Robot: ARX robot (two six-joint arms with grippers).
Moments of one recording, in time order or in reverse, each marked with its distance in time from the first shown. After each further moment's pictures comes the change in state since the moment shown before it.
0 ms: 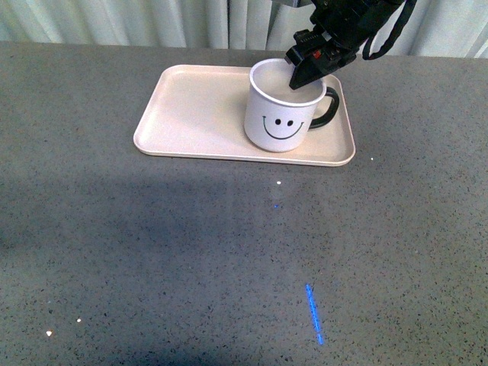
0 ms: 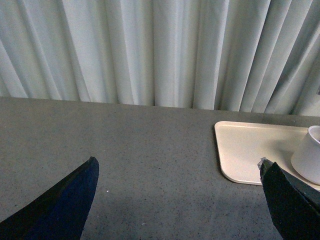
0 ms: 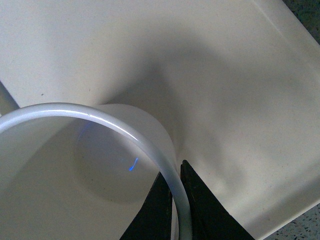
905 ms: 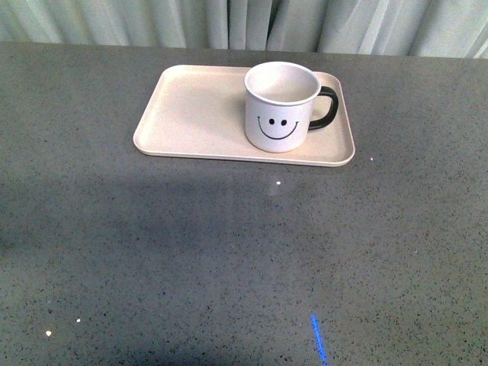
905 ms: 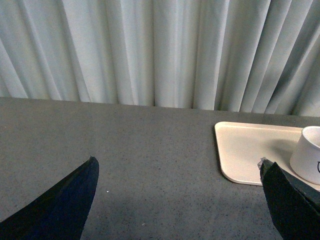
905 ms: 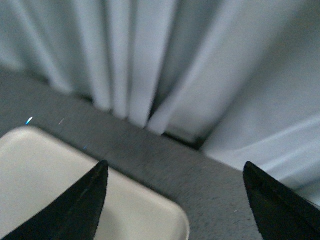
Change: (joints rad) left arm 0.000 0.000 0.000 0.000 0.000 0.000; right arm -0.006 -0.361 -0.537 0.998 0.323 0.352
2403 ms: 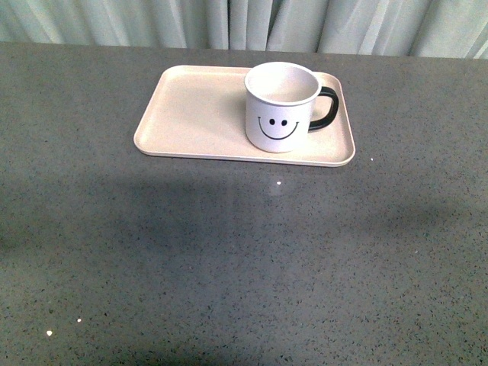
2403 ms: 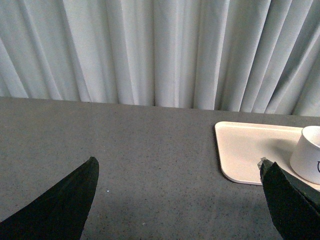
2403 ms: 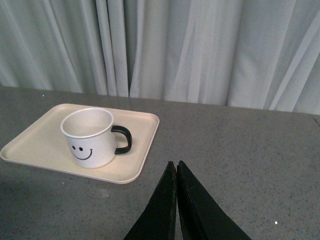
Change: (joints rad) left arm 0.000 0.000 0.000 0.000 0.000 0.000; right arm -0.124 -1.401 -1.526 0.397 -0.038 0.153
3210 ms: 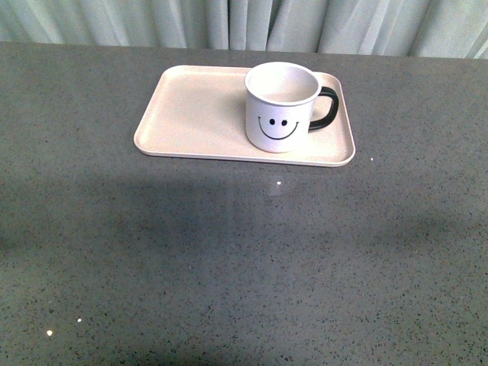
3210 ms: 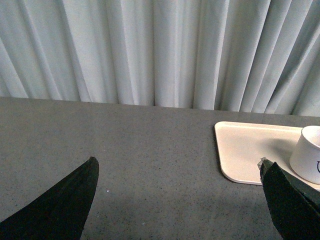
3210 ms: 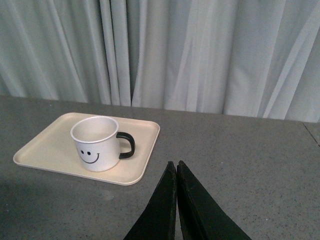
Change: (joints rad) left arm 0.000 0.000 0.000 0.000 0.000 0.000; right arm 0.000 -0.425 -0.001 -0.402 0.000 0.000
